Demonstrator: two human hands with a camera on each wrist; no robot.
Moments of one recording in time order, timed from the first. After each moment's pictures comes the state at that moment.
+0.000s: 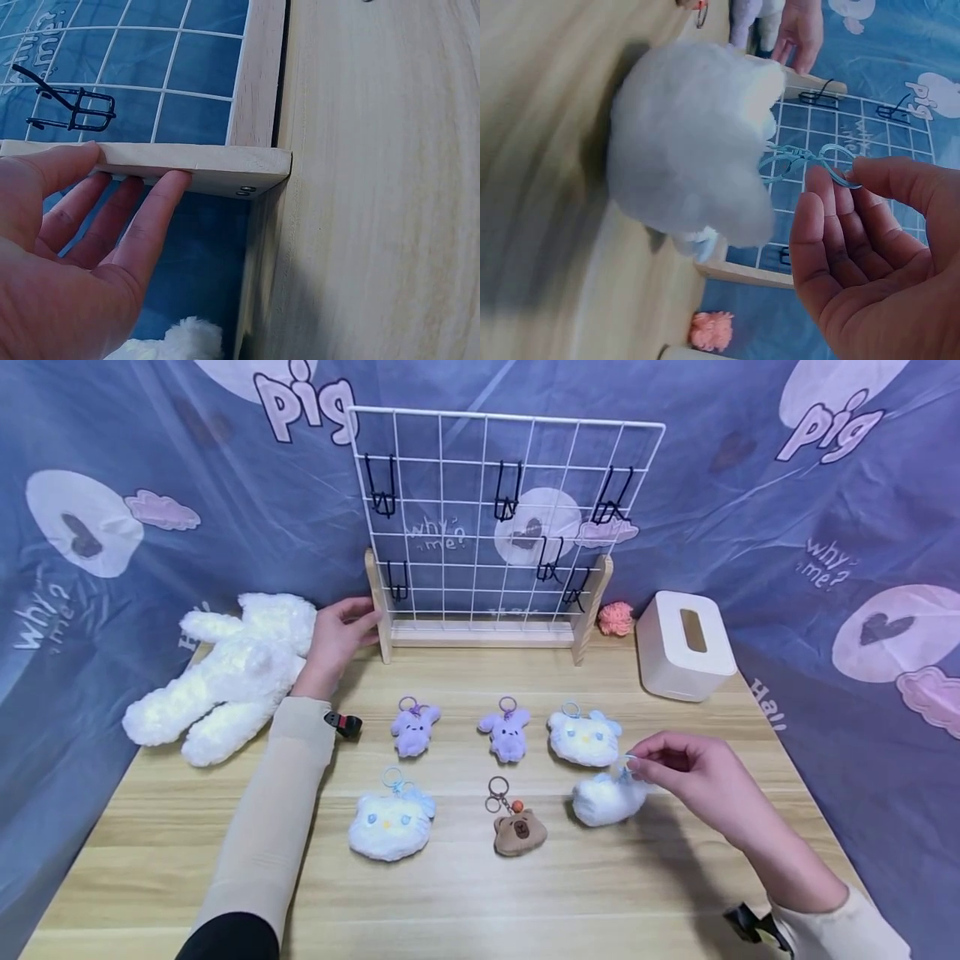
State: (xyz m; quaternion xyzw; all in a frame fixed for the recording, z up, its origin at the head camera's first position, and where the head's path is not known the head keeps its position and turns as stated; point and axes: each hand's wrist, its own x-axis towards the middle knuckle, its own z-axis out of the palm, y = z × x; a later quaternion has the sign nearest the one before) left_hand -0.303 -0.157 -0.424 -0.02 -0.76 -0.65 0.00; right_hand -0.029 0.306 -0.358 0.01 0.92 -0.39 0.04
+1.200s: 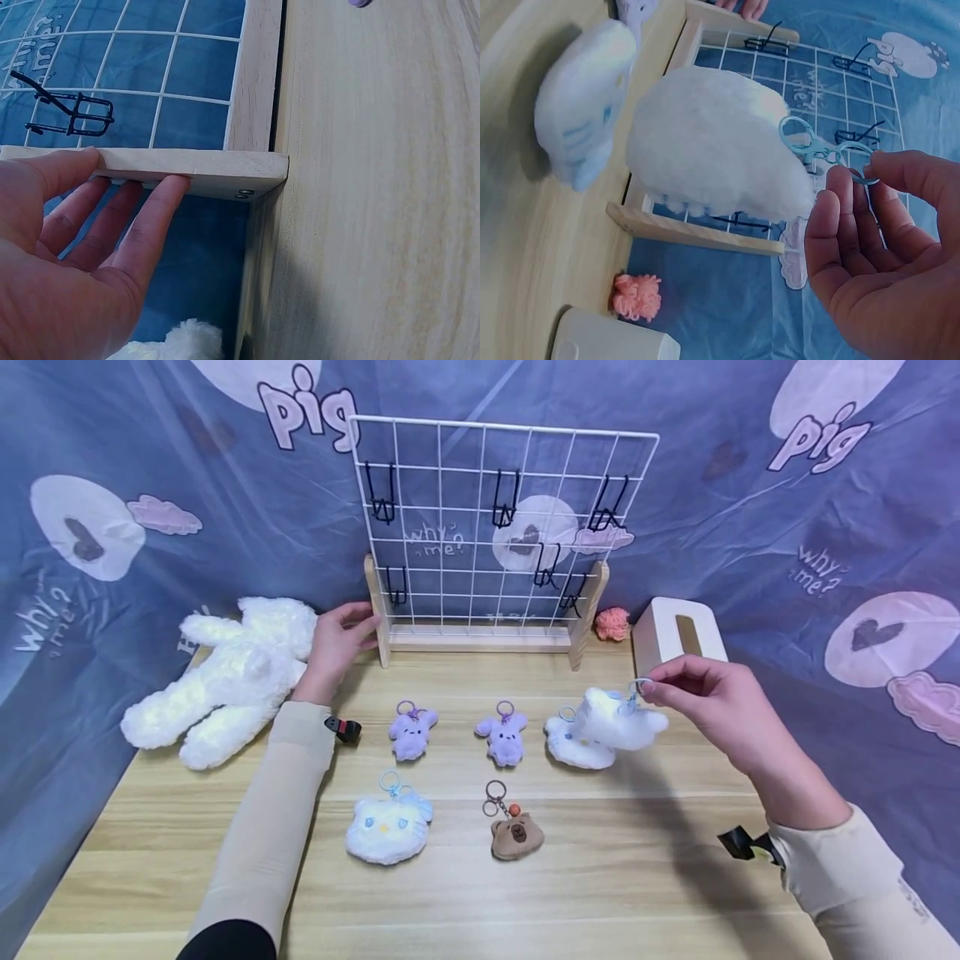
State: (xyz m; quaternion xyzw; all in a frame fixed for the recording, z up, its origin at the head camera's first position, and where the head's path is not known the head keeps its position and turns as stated) left_hand -0.303 -0.155 -0.426 -0.02 -0.76 -0.65 0.00; right_hand -0.085 0.322 -0.304 0.00 0.91 -0.41 -0.03
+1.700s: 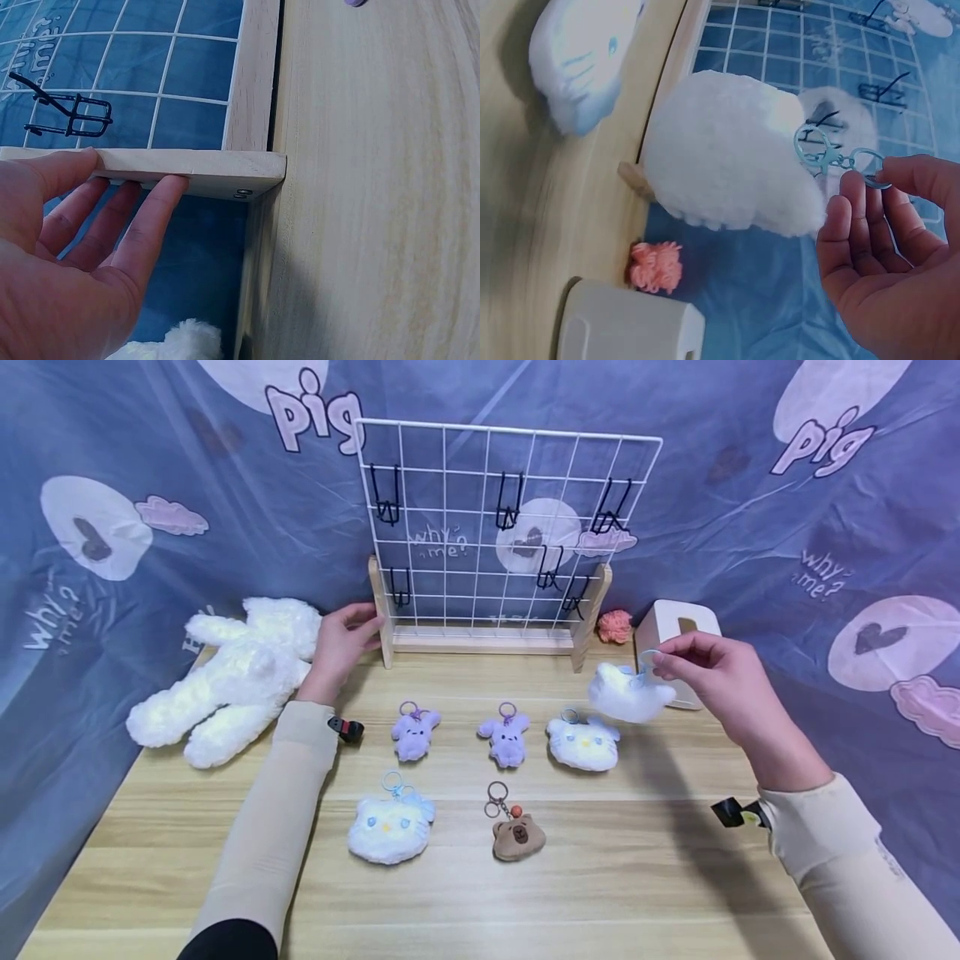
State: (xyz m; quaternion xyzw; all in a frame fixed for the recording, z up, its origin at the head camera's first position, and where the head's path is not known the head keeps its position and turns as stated) left_hand -0.303 -0.153 -0.426 -0.02 -0.76 -0.65 0.01; right_hand -0.122 0.341 -0.312 0.02 0.88 -0.46 -0.06
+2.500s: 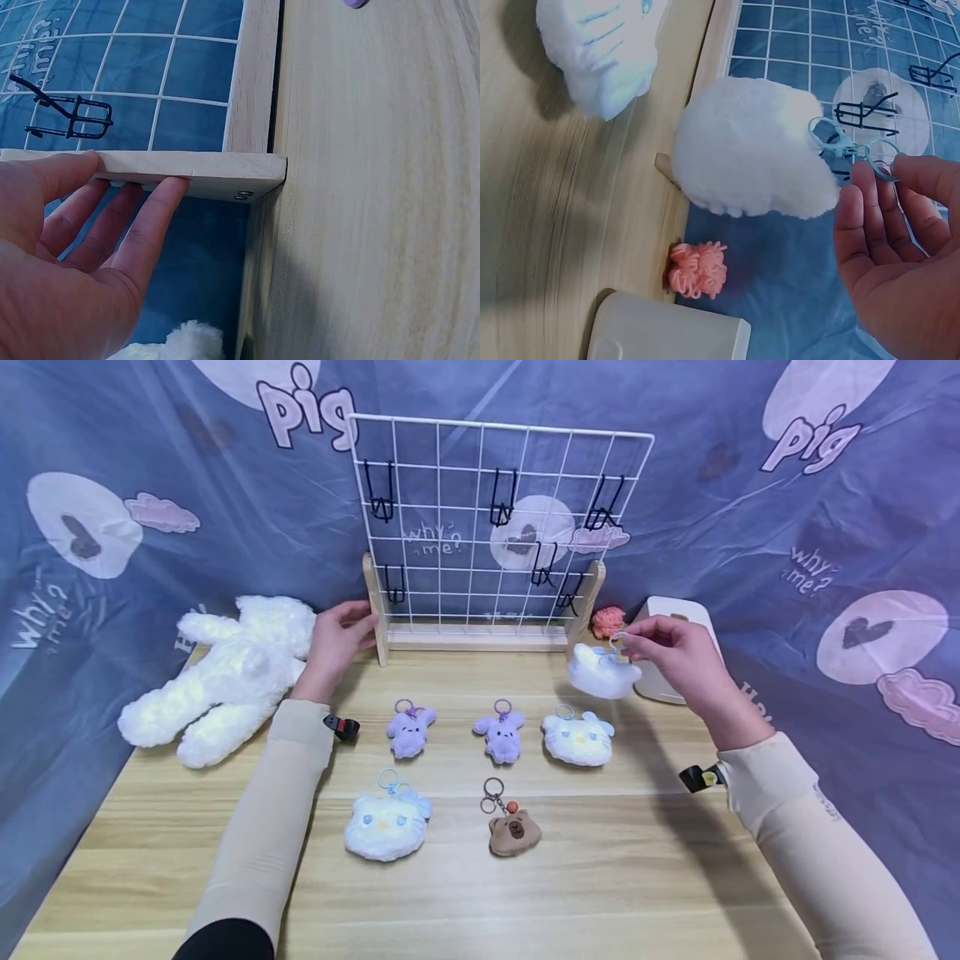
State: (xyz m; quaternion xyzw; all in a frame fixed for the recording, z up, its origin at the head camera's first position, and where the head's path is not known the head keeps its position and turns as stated) left_hand -0.301 -0.154 -0.426 -0.02 -0.77 -0.64 0.00; right_hand -0.167 0.339 -0.338 -0.01 0.87 -0.48 -0.06
